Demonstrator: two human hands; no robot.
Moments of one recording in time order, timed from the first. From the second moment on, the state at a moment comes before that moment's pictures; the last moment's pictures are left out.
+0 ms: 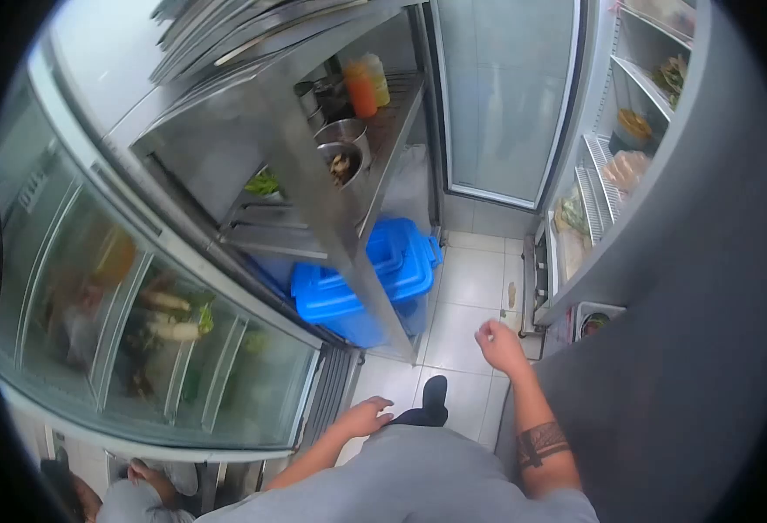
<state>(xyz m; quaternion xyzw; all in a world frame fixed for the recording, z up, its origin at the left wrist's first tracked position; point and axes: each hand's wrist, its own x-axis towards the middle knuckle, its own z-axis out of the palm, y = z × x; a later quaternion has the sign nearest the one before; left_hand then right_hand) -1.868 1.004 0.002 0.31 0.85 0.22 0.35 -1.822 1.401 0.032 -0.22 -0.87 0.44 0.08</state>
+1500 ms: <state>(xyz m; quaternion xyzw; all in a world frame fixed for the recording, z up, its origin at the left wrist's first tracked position) -2.223 1.501 0.074 0.38 0.81 0.38 0.23 -2.145 1.698 -0.029 0.05 -0.91 0.30 -0.28</state>
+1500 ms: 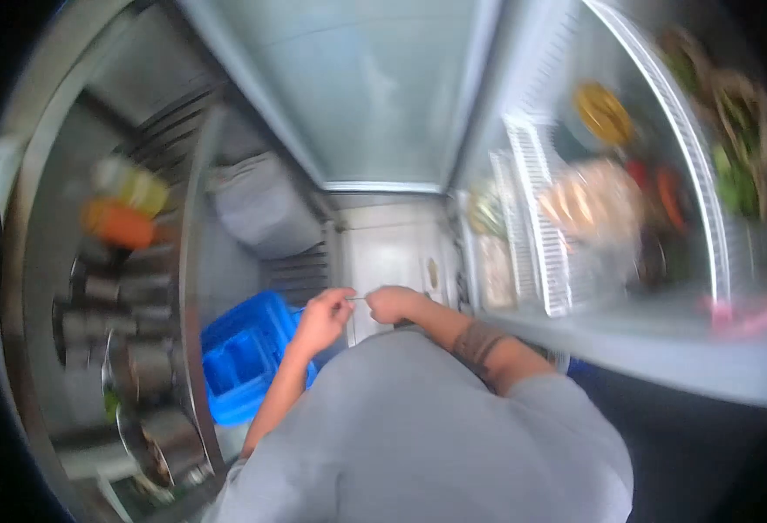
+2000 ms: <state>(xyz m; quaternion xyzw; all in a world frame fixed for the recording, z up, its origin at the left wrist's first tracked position) -2.223 1.661 0.055 0.58 0.65 0.28 0.41 -2.032 1.759 -0.024 -0.25 -0.85 0.36 -0.29</state>
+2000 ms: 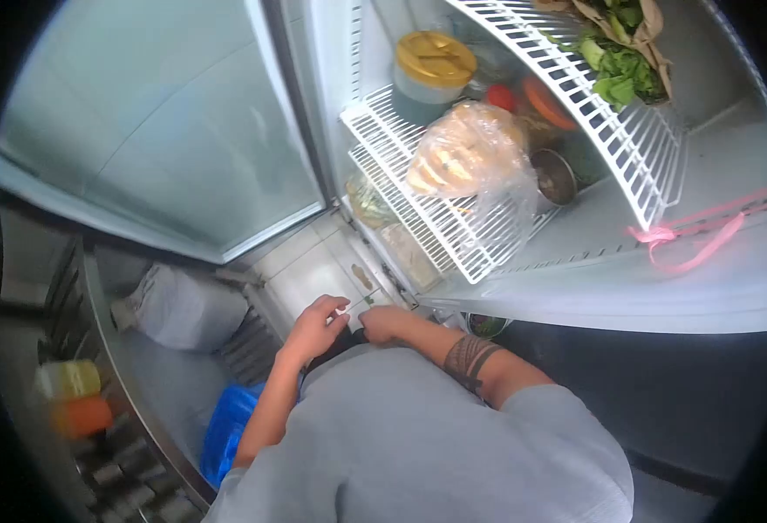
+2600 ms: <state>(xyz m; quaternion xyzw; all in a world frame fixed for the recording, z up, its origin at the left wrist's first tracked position) -2.354 1.682 -0.115 0.53 0.70 0.05 0.47 -2.014 1.740 -0.011 -0.41 -0.75 0.44 -0.26</state>
